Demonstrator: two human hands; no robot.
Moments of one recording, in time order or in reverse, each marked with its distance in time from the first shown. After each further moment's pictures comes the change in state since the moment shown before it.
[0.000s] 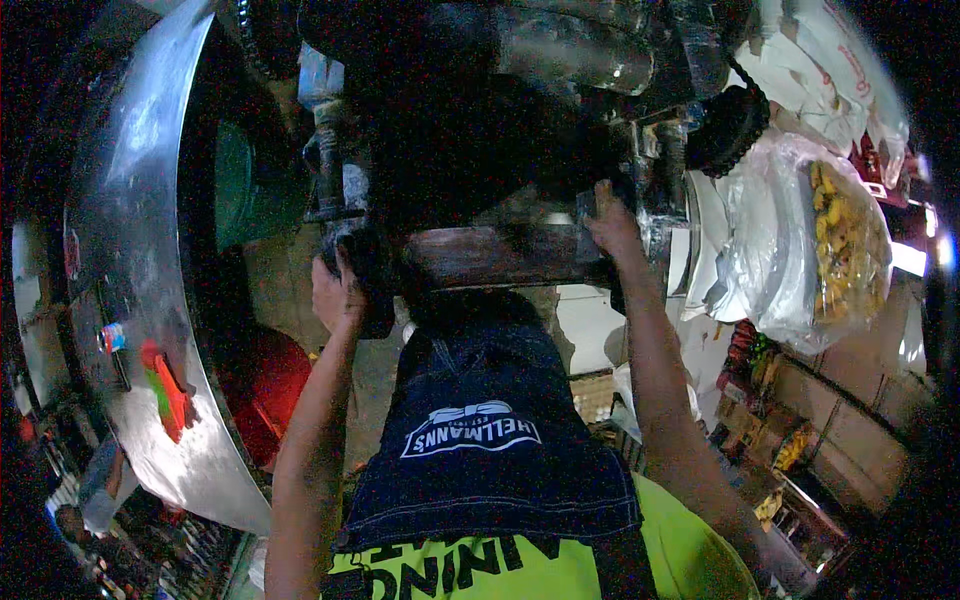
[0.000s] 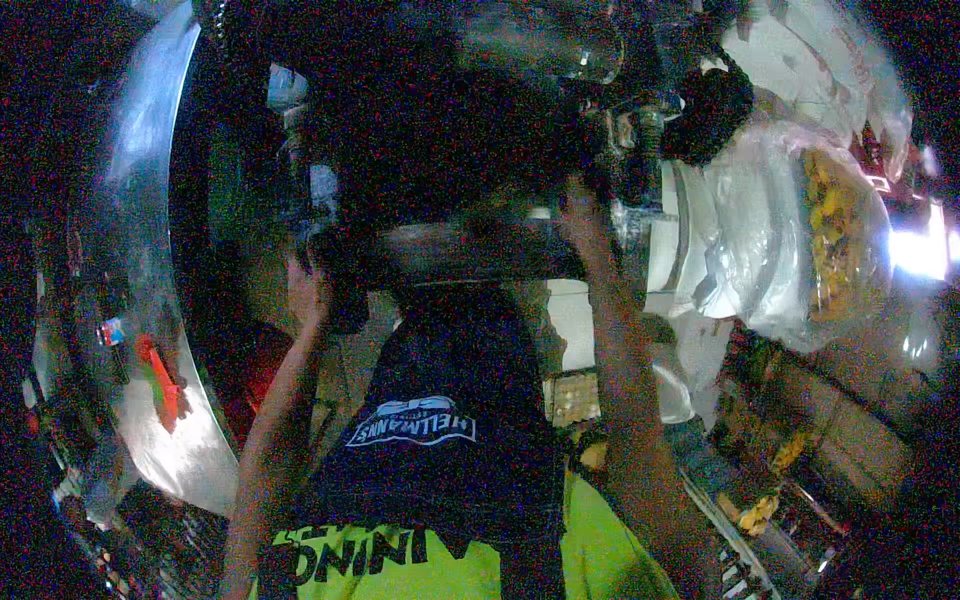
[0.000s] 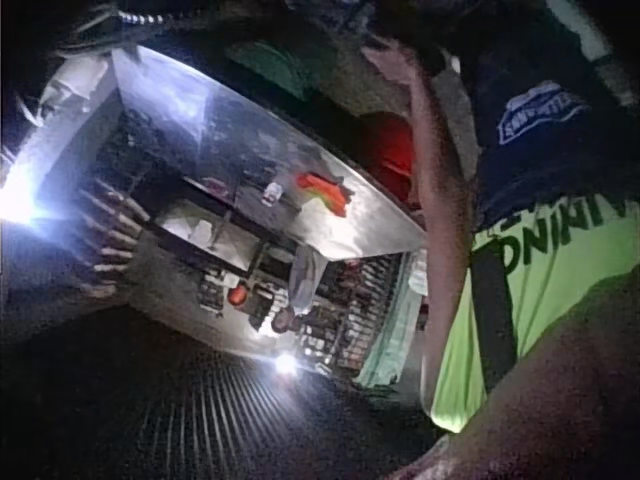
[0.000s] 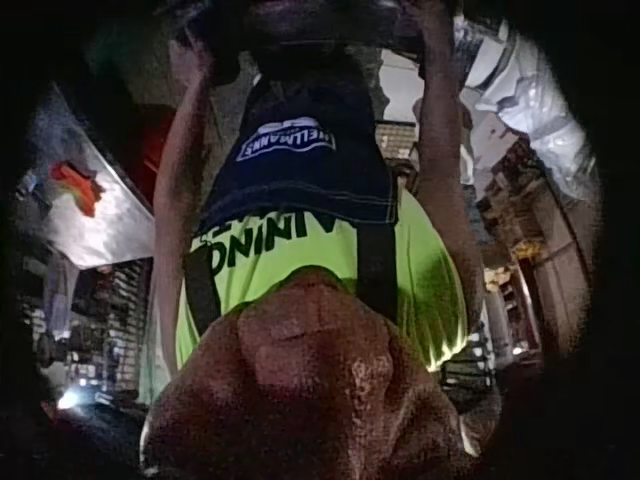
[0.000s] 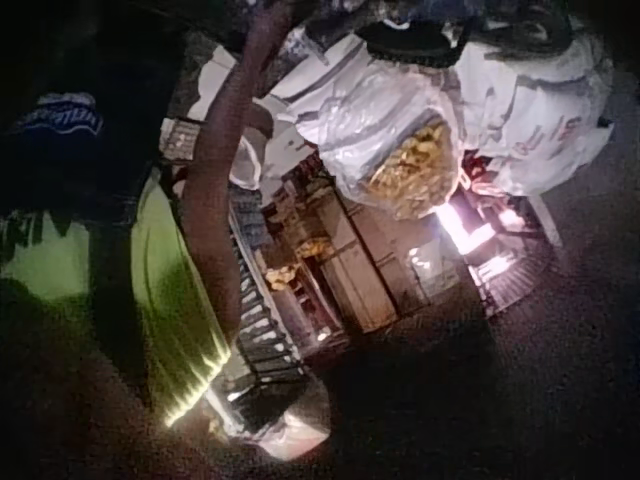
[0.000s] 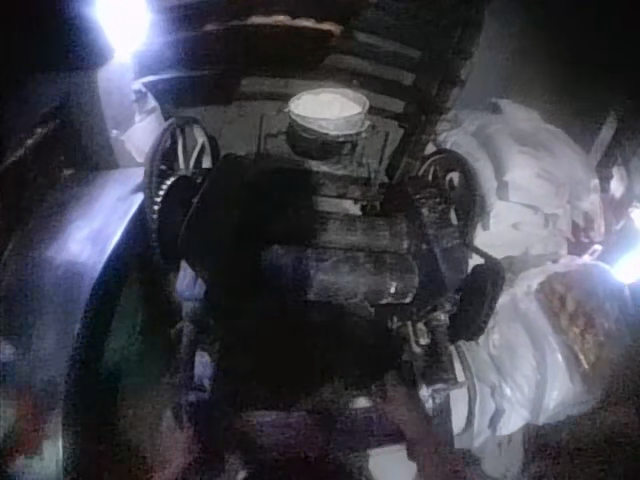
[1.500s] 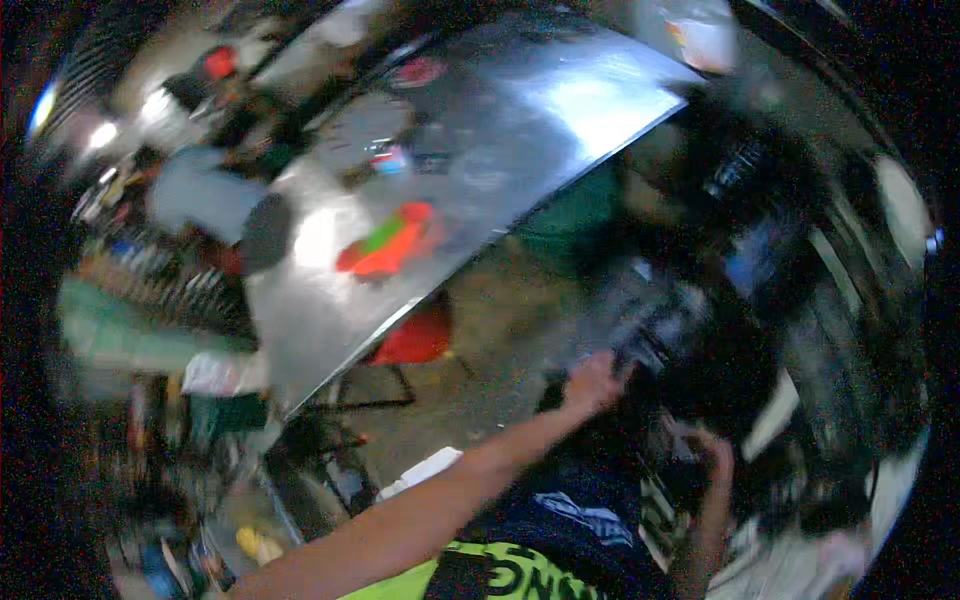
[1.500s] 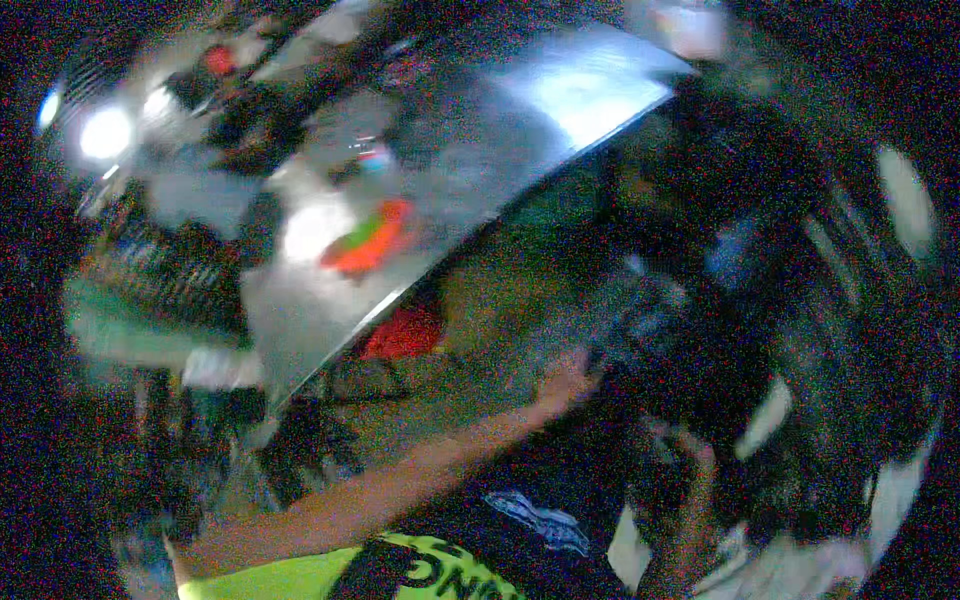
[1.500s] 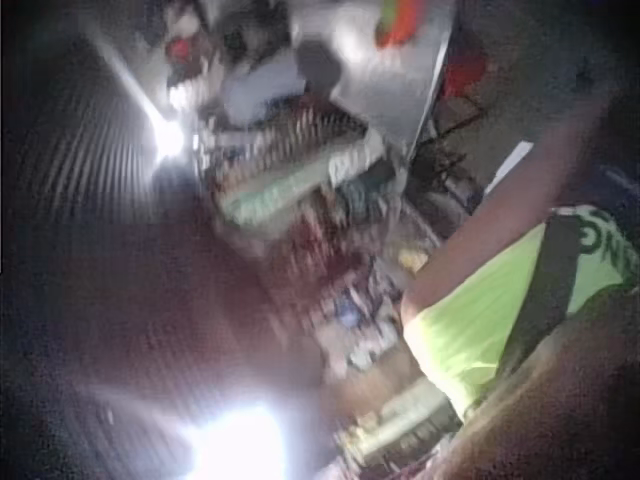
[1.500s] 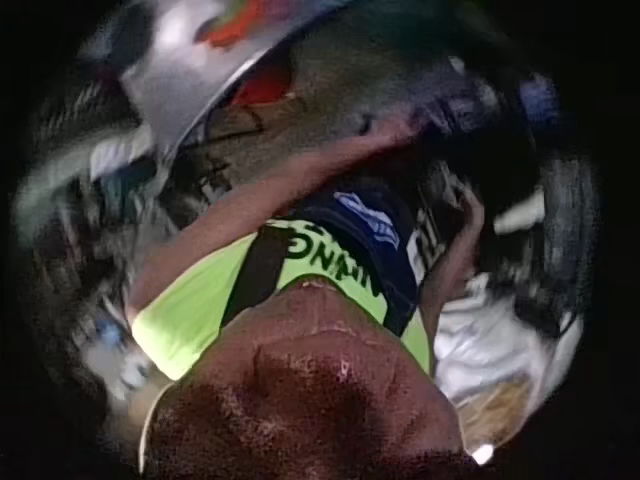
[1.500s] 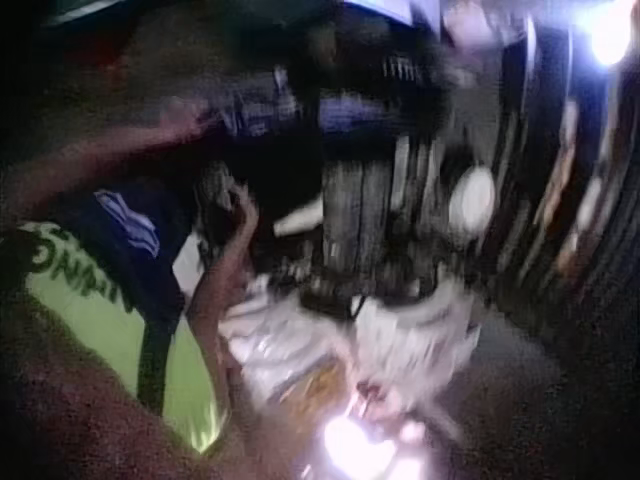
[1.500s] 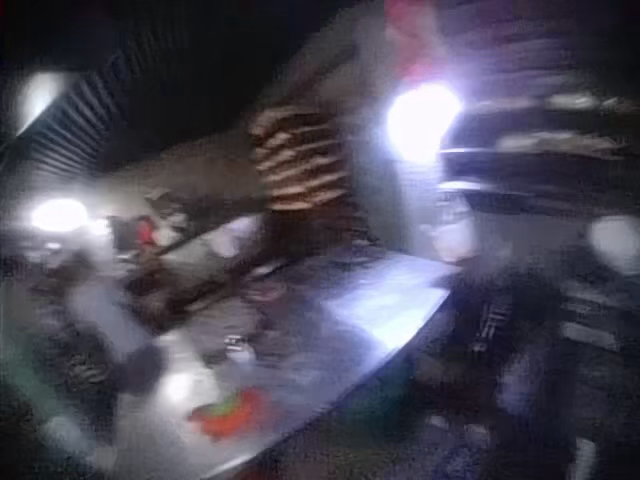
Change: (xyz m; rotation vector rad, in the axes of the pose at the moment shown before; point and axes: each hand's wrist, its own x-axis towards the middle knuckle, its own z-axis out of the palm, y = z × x) left_hand 0.001 0.026 0.007 -0.178 -0.020 -0.113; right_hand -0.047 -0.306 -0.053 1.064 -0.804 0.347
